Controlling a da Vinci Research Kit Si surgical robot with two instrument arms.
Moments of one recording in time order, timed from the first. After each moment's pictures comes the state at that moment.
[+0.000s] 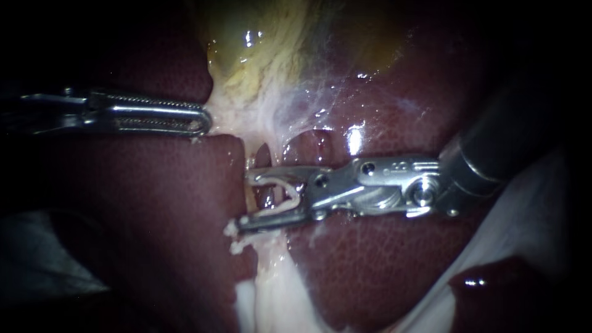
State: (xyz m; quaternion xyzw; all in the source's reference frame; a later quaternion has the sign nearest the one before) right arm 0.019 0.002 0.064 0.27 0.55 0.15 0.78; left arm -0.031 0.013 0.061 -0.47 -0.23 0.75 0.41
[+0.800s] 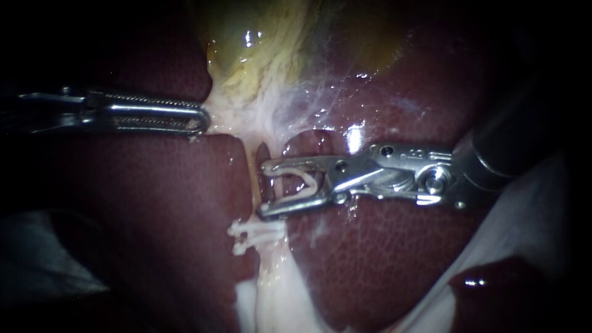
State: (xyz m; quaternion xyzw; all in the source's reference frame) right arm 0.017 0.004 0.068 0.33 0.56 0.17 0.74; left arm -0.031 0.013 0.061 -0.47 -0.23 0.75 0.41
